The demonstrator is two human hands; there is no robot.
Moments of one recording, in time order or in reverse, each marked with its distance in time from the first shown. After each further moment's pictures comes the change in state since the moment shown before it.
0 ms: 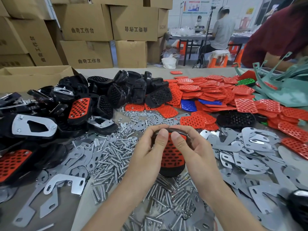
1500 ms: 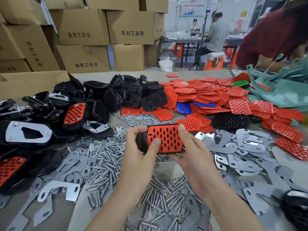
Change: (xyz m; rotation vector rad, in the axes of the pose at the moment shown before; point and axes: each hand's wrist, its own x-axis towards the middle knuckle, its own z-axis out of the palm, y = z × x) left_hand 0.008 -0.018 -0.005 0.170 0.161 0.112; right_hand 0.017 0.012 -0.010 0.218 0.096 0.275
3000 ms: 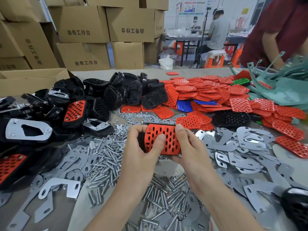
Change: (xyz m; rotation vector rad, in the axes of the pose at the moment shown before) left_hand -0.004 0.009 0.002 -0.028 -0.001 0.020; right_hand -0.003 0.008 0.003 -0.121 -0.044 -0.120
